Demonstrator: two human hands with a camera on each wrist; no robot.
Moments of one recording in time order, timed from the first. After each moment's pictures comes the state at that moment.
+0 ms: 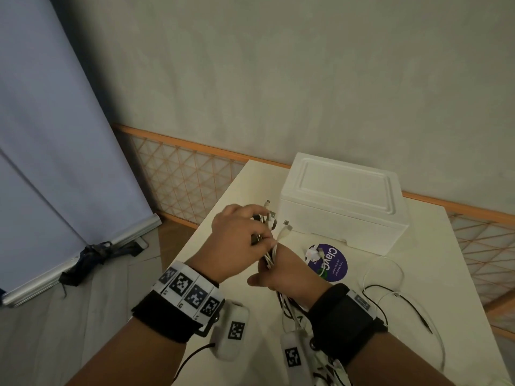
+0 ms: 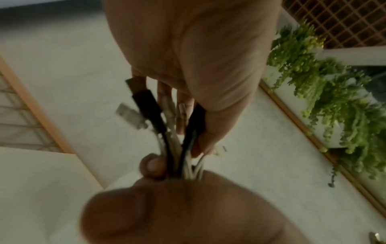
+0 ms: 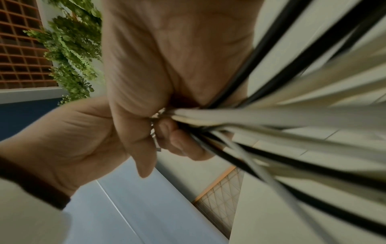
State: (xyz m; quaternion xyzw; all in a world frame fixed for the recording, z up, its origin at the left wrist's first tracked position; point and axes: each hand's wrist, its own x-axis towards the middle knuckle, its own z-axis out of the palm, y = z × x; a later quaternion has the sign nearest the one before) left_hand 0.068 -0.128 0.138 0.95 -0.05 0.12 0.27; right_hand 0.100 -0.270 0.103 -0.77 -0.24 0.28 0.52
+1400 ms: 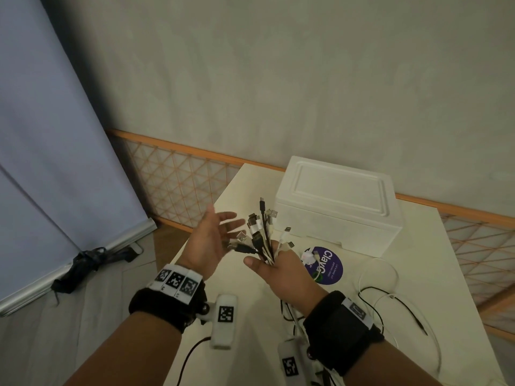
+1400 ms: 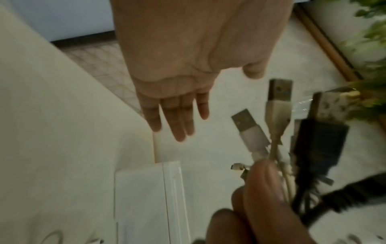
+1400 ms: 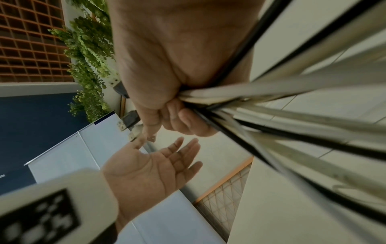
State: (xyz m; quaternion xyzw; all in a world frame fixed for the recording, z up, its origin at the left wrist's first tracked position) left_hand 0.088 -0.102 0.100 0.52 0.17 0.05 0.83; right_hand 0.105 -0.273 0.090 -0.80 -0.26 0.13 0.52
